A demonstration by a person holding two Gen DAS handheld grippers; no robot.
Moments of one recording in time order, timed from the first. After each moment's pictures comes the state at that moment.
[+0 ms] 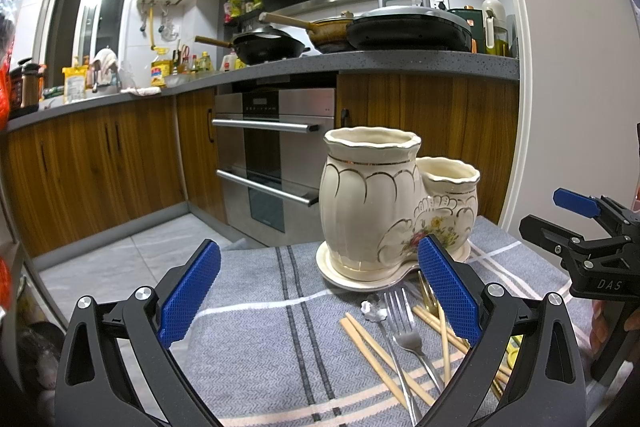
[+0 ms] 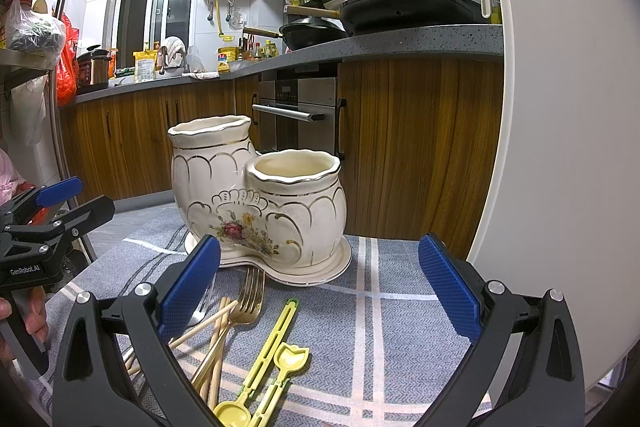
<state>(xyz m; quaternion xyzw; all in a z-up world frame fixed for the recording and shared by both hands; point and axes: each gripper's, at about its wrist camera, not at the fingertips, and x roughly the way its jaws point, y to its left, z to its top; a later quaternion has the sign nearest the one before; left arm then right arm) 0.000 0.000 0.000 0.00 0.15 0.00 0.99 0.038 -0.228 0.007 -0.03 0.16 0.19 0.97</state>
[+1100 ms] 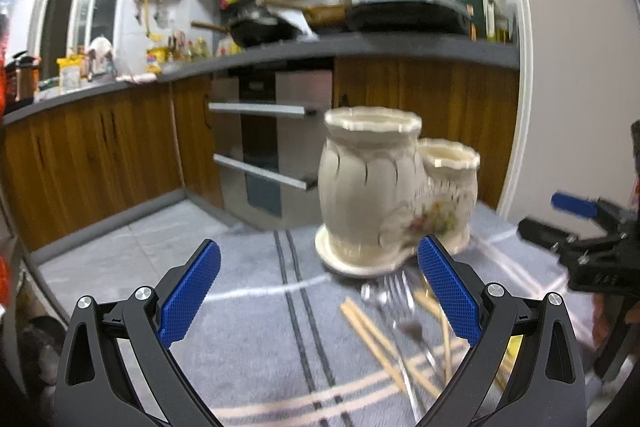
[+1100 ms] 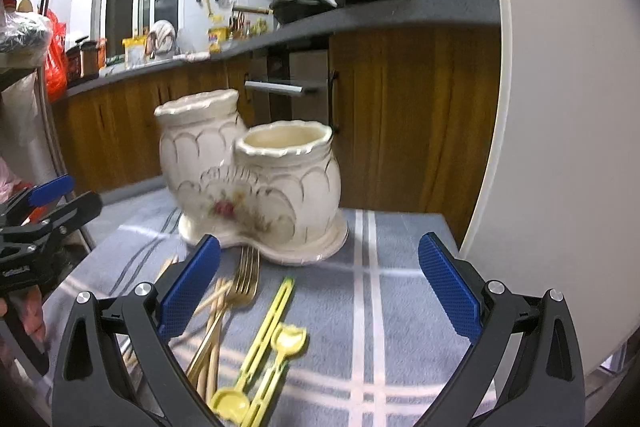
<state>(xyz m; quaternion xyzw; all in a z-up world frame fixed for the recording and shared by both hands) 0.003 0.003 -0.005 0.01 0.20 -0.01 0.98 0.037 -0.236 0.004 -0.02 0.22 0.18 0.96</state>
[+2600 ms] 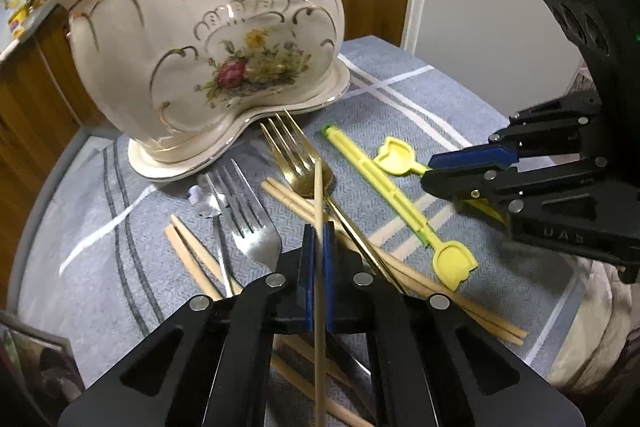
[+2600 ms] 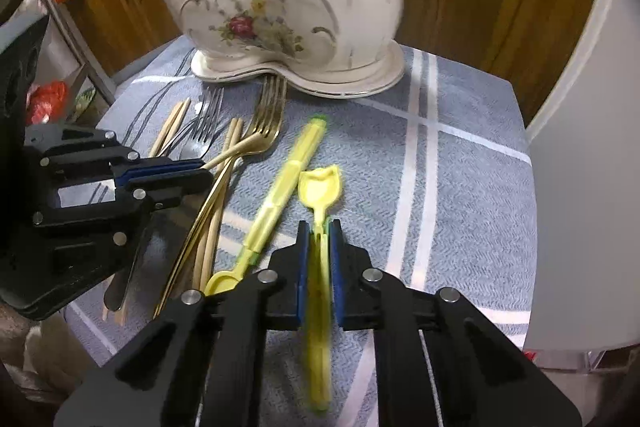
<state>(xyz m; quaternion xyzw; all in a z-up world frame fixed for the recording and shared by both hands) 0.060 -0.092 -0.058 0.10 0.43 -0.19 0.88 0.066 -0.228 -0.041 -0.07 0.48 0.25 0.84</state>
